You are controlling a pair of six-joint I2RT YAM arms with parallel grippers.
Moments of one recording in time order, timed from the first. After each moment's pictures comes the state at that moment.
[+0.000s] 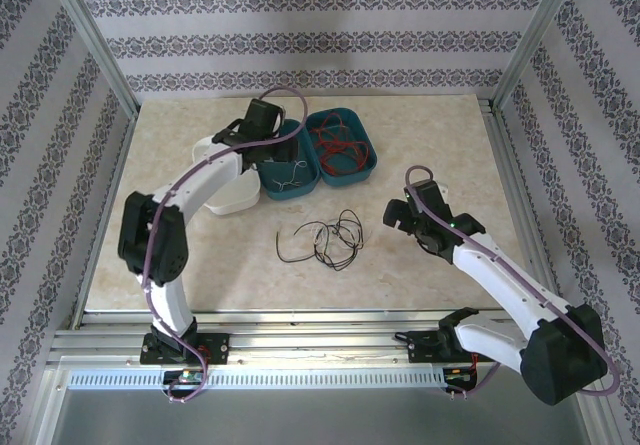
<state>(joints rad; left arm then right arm) -0.39 1.80 1.53 -0.54 -0.04 -0.29 0.39 1.08 0.72 -0.61 0.21 0.70</state>
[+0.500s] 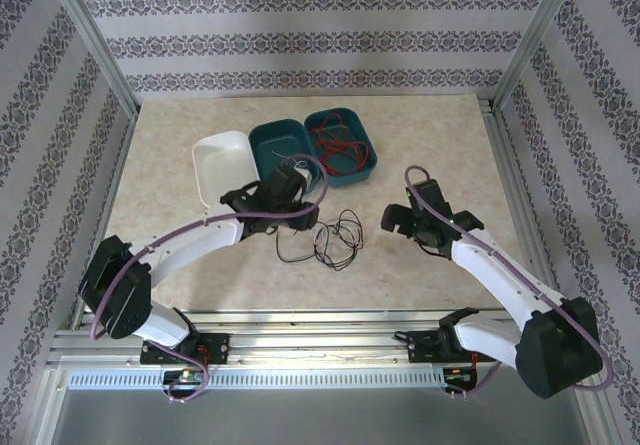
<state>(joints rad) -0.72 1.49 1.06 -0.49 -0.05 -0.44 0.38 1.13 0.74 -0.64 0.11 0.65</state>
